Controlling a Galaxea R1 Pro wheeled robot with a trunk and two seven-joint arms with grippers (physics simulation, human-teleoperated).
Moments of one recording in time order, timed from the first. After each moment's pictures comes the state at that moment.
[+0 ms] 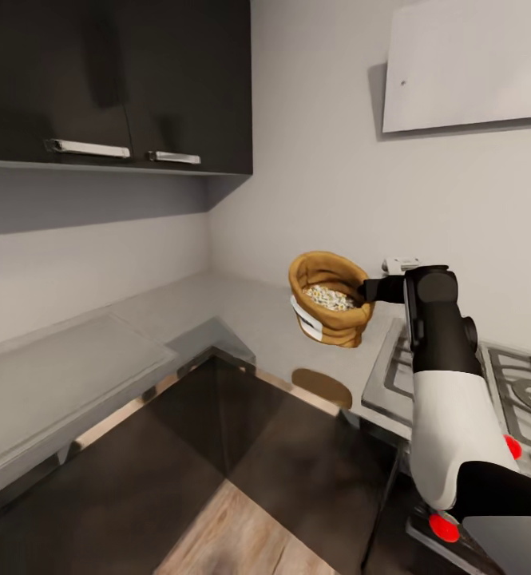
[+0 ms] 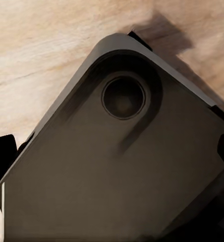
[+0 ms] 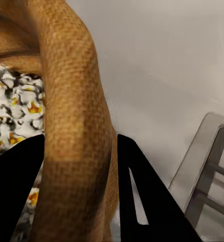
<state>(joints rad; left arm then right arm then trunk) -0.01 -0.01 0.00 -0.06 0.68 -0.10 0.08 -1.09 0.05 -0.21 -1.23 0.51 1.04 0.42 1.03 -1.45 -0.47</state>
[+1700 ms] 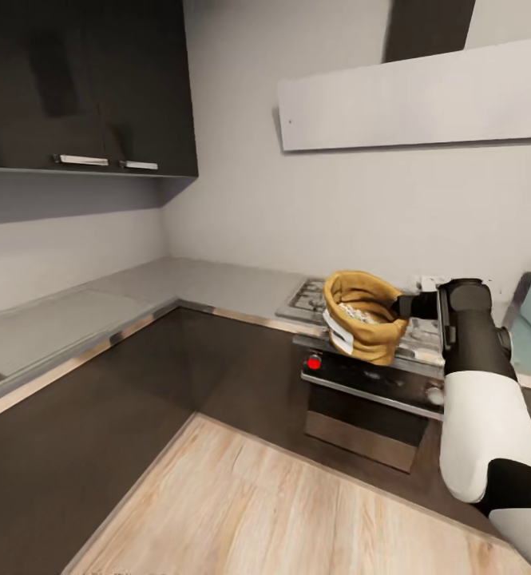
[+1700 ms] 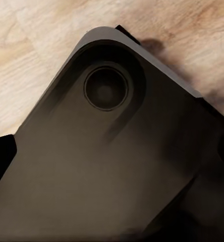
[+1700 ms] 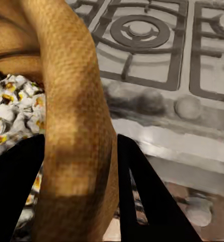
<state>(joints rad) -0.01 -0.04 0.00 -0.06 0.67 -0.11 0.08 -1.08 -0.08 -0.32 -1.11 0.52 1.04 0.41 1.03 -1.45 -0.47</state>
